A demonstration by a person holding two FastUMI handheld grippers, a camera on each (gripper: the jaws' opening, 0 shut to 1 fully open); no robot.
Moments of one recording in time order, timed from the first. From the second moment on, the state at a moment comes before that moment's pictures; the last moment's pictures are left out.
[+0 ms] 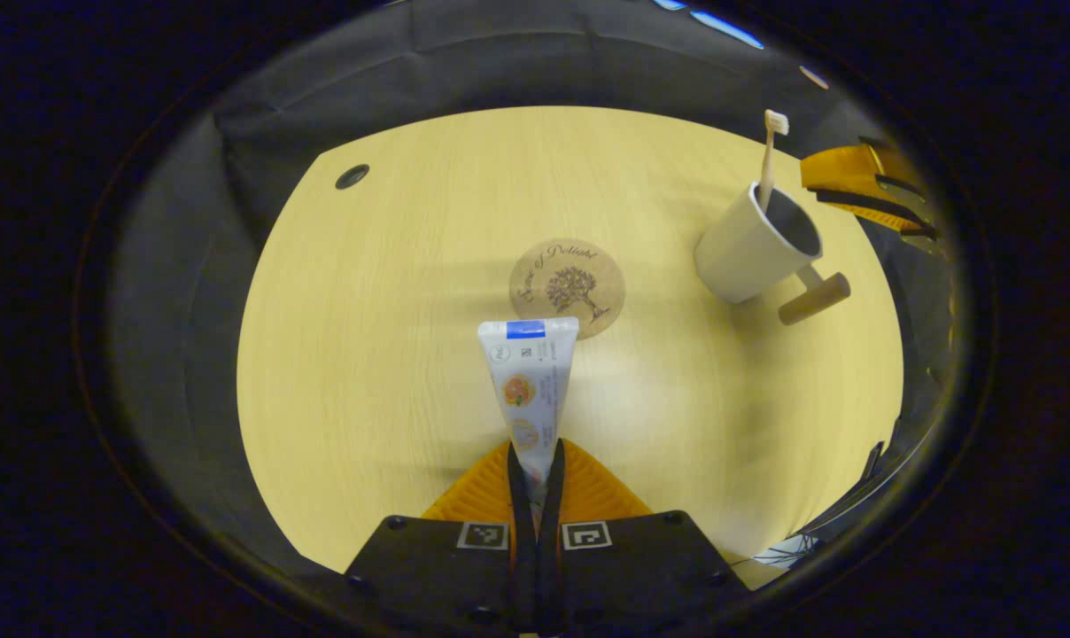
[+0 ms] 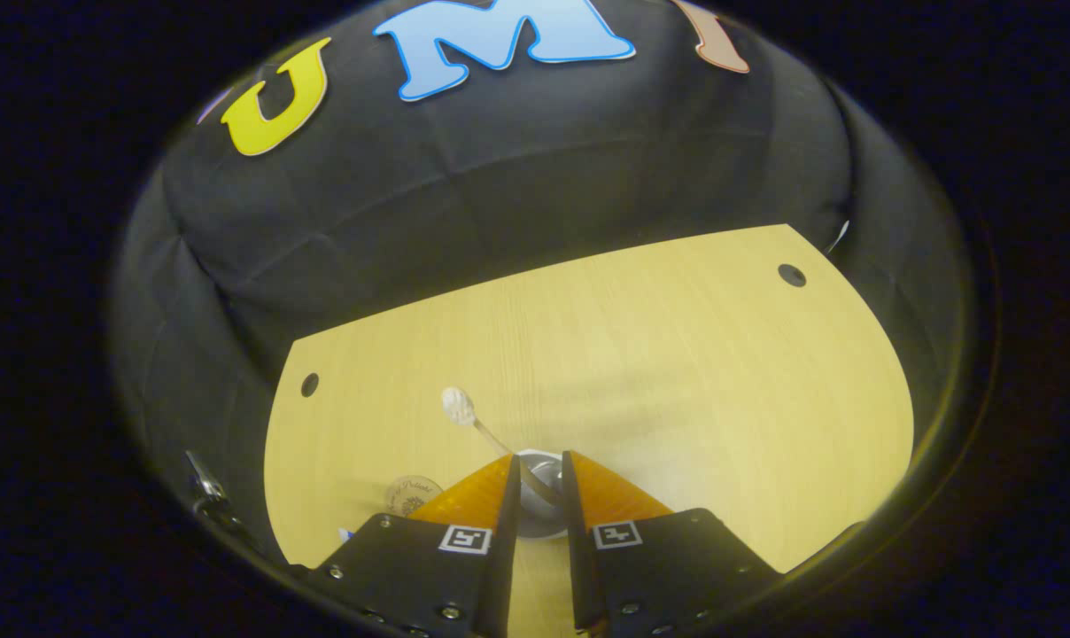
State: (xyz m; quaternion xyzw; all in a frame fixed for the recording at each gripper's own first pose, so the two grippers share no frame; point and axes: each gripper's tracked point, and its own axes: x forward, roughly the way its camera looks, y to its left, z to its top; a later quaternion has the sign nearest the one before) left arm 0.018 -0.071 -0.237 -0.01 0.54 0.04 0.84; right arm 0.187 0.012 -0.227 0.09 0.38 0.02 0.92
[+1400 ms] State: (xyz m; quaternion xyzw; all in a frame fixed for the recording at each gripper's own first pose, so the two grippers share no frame) left arm 0.228 -0.358 -0.063 0.11 0.38 -0.22 0.89; right arm 0.125 -0.127 -0.271 0.22 0.38 -0.12 0.89
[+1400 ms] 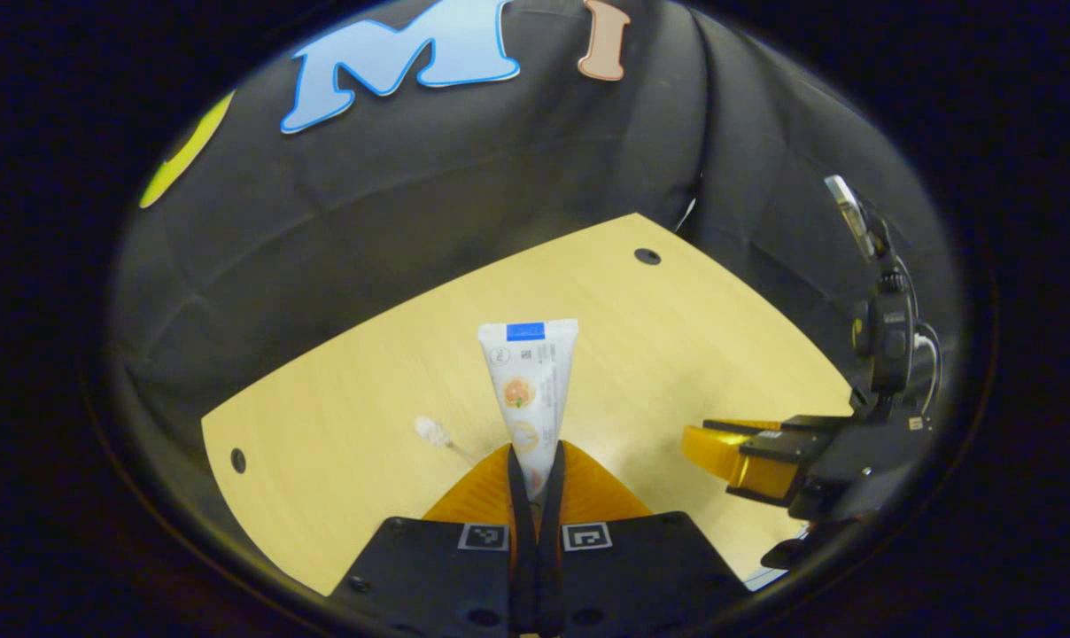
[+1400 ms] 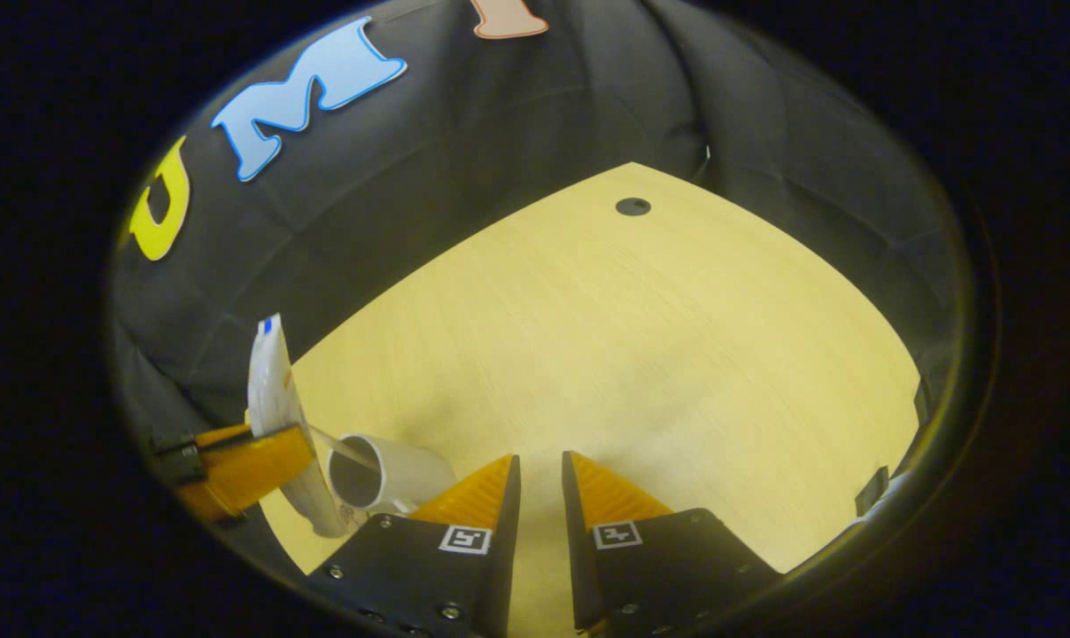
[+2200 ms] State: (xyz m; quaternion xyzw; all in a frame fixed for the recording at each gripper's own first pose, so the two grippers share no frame) left arm 0.279 -0.371 -0.076 0.04 0.31 -0.24 0.92; right arm 0.082 -0.146 -0.322 0.27 0.41 -0.16 0.86
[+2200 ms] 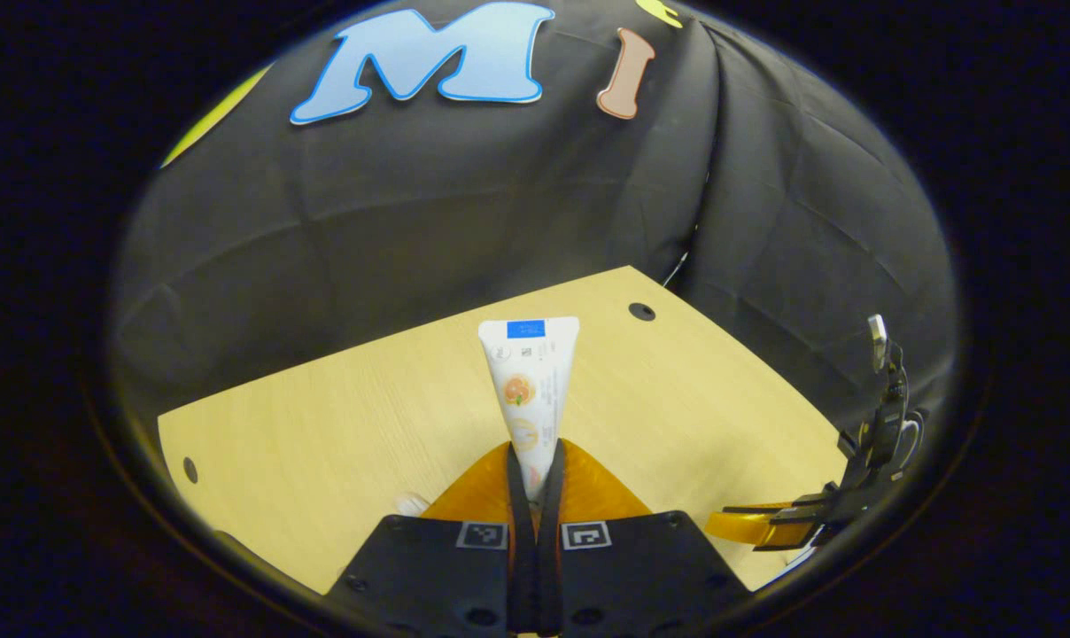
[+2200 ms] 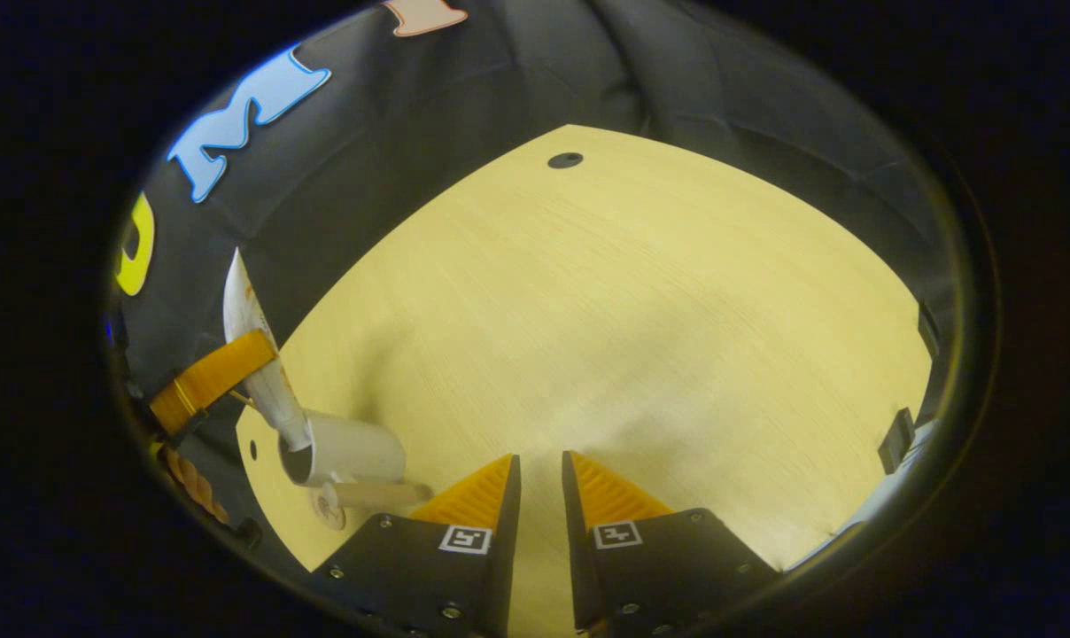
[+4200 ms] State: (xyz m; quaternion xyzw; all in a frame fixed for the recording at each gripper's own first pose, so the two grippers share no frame) left arm 0.132 -0.200 -0.028 -0.06 0.30 -0.05 0.95; right arm 0.125 -0.028 -0.276 0.05 0.46 0.11 0.88
